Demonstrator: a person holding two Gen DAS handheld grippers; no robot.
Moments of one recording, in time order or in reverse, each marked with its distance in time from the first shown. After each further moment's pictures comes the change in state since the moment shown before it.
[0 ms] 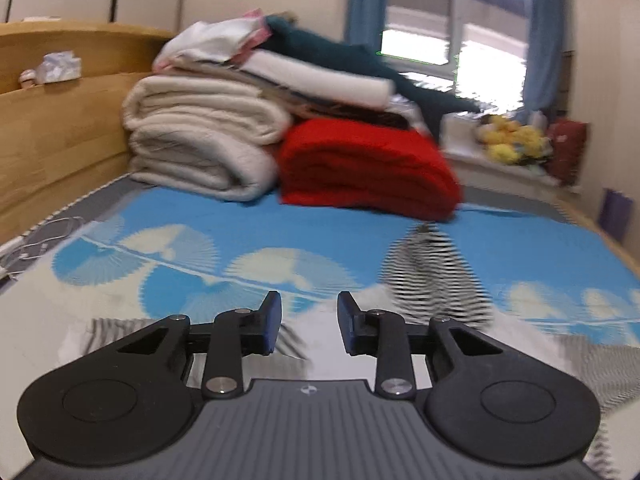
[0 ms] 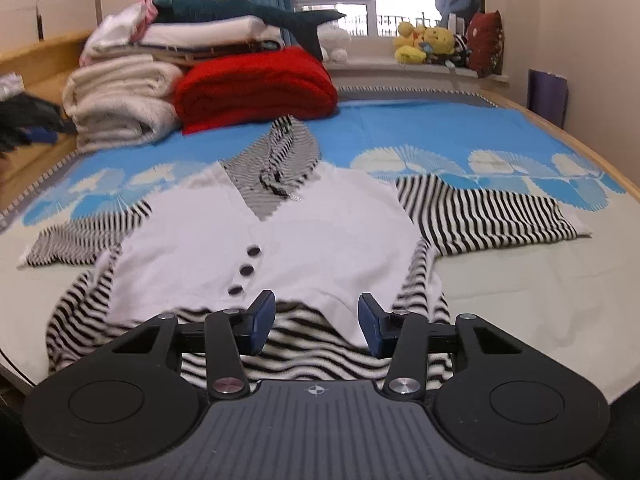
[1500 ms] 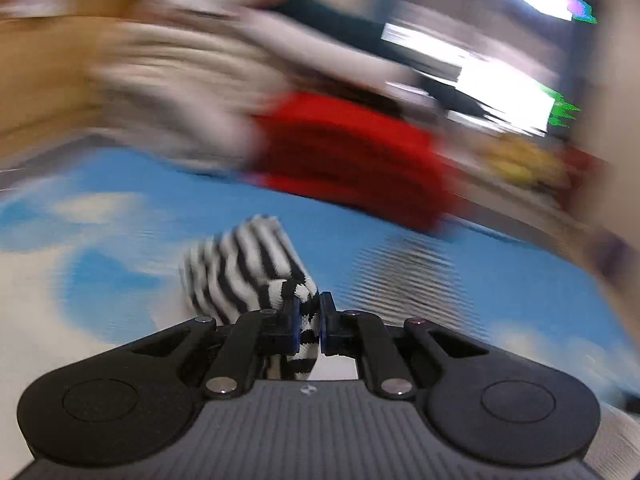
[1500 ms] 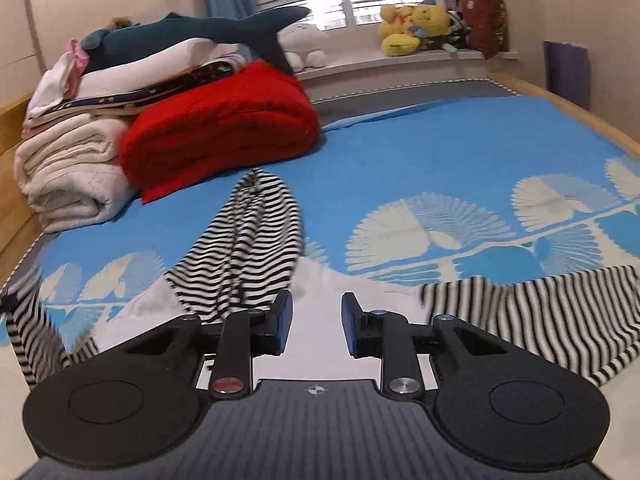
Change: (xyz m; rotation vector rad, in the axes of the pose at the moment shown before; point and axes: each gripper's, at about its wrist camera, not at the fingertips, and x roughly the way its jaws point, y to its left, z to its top) left arm 0.094 -0.071 0.025 -0.025 0.083 -0.191; right arm 0.222 -0.064 0.187 0.168 0.030 0.018
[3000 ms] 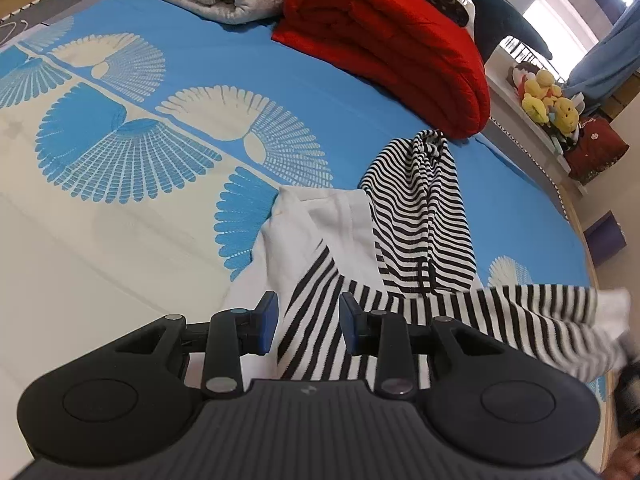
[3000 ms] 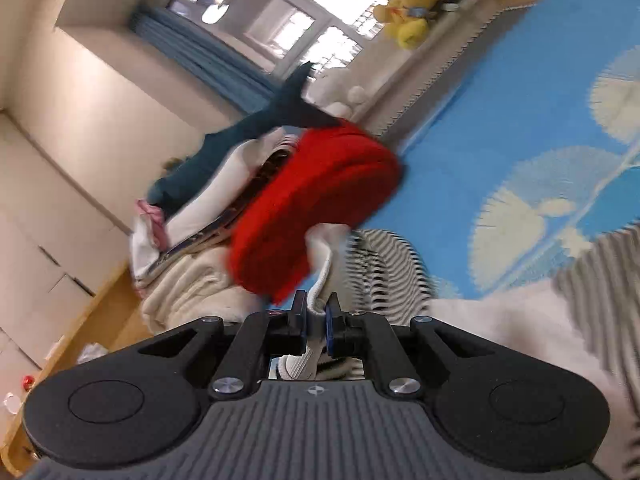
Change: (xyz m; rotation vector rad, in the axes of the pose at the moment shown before) left arm 0.041 0.068 -0.002 -0.260 0.382 0.082; right arm 0.028 -0.063 0.004 0.492 -0.104 0.439
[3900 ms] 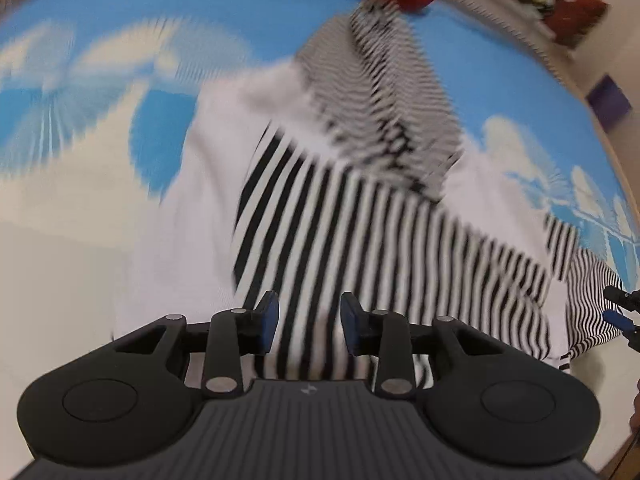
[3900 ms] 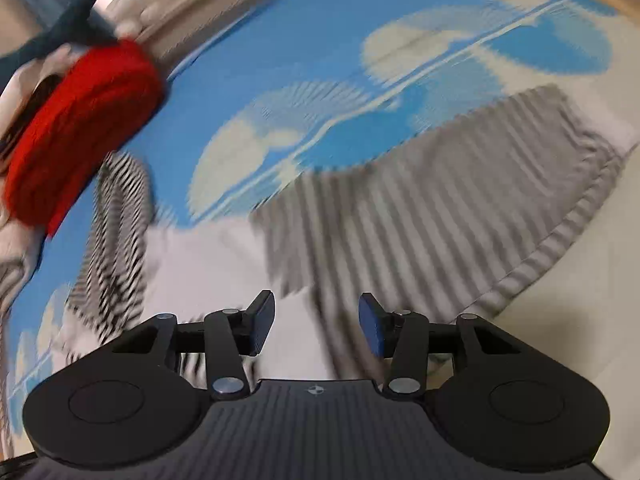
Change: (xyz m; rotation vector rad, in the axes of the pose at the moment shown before) left arm 0.055 -0.072 -0.067 0.287 0.180 0.033; right arm -0.026 -0.108 0.018 -0.003 0.189 -0.670
